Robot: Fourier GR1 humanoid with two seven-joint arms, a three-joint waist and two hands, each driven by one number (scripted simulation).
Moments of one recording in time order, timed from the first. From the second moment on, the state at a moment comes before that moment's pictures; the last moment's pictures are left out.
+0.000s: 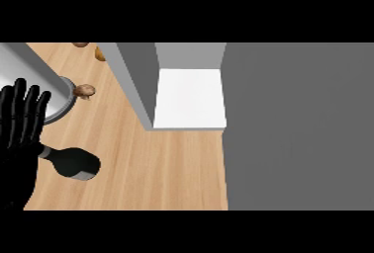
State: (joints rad) left arm 0.02 0.13 0.02 -2.10 -0.01 0.02 0.01; right arm 0.00 -0.11 0.04 -2.10 -0.03 0.00 -0.04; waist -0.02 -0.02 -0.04
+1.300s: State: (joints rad) left arm 0.18 0.44 0.54 -2.21 1.18 -0.16 0.47; right arm 0.28 -0.22 0.12 -2.40 -0.33 0.18 0.26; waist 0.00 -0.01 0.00
